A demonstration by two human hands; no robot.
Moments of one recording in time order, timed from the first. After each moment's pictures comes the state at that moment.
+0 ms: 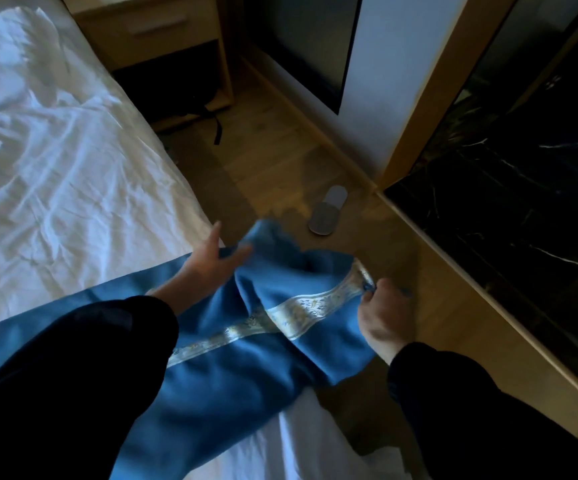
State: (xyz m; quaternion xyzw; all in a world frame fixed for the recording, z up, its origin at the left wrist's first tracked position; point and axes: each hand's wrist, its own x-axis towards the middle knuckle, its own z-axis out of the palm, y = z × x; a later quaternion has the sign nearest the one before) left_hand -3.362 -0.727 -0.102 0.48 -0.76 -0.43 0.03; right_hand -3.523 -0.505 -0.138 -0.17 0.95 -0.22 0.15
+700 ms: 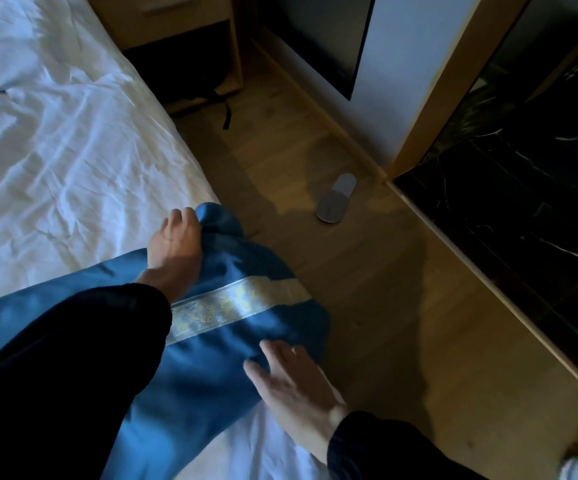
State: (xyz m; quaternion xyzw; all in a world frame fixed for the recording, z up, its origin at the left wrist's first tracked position) left_hand -3.319 -0.745 -0.096 0.50 -0.87 -0.04 0.01; right_hand -3.365 -0.490 -0.110 -0.70 0.70 -0.02 0.14
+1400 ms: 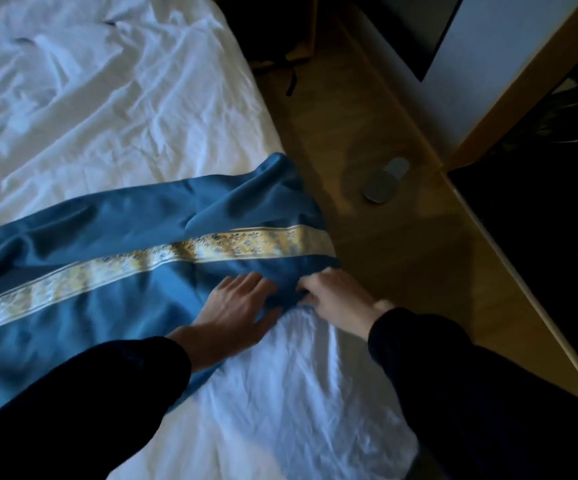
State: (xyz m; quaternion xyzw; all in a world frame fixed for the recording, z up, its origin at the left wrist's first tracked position) left_hand -3.186 -0.576 -0.105 0.29 -0.94 -0.14 0.05; right_hand -3.379 -0.516 -0.110 -0.70 0.66 -0.07 0.28
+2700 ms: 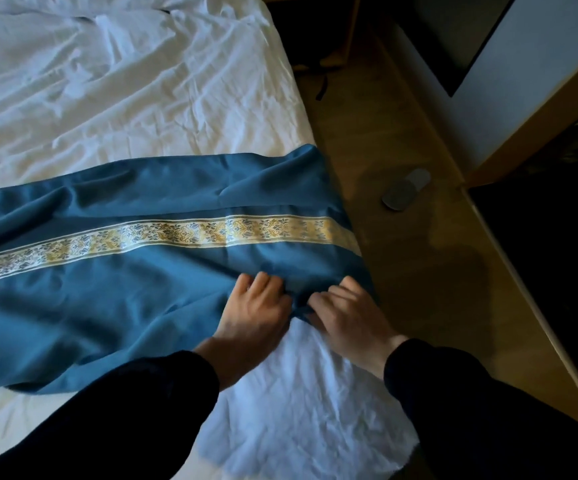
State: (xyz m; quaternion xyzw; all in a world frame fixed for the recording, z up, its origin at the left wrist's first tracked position) left_hand -3.169 -0.514 -0.090 0.32 -0.95 0.01 -0.03; right_hand -3.340 -0.451 -0.110 -0.80 0.57 -0.17 0.03
